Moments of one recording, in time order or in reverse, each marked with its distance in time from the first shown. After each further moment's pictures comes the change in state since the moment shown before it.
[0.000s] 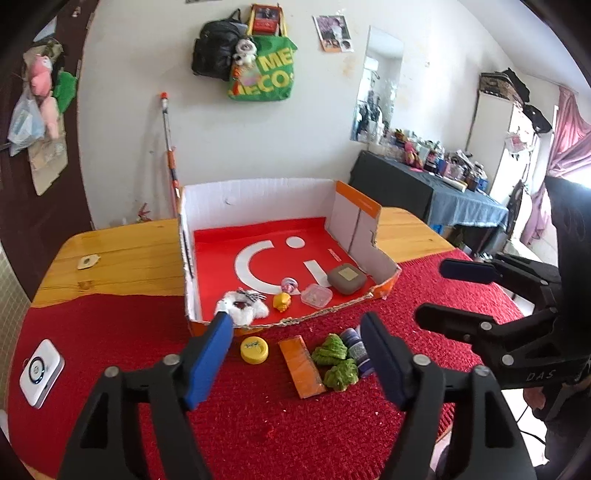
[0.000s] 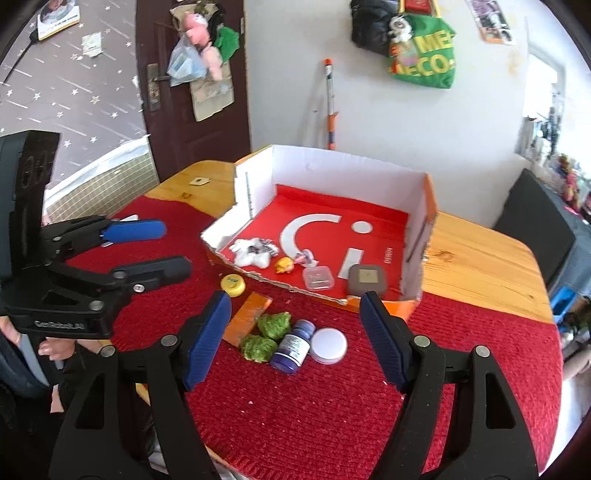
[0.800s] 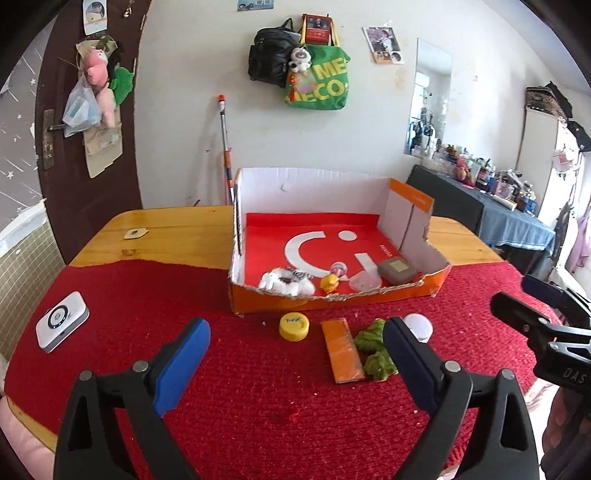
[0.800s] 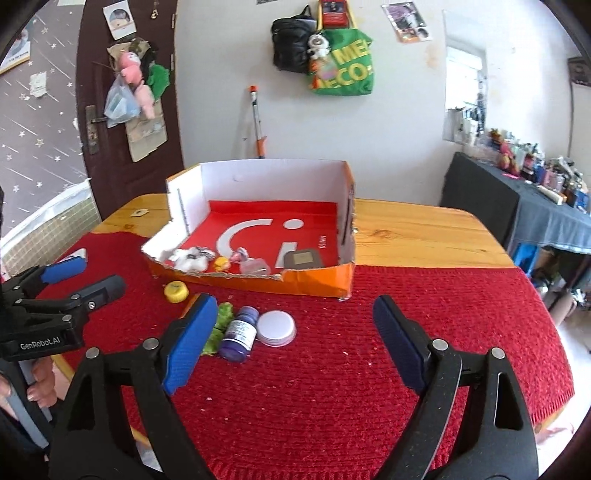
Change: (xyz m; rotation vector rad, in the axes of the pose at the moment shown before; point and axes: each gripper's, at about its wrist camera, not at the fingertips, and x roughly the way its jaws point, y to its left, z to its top) left arm 0.011 0.001 -0.046 -0.090 -0.051 0.212; right arm -0.008 -0.018 -0.053 0.177 -0.132 -0.227
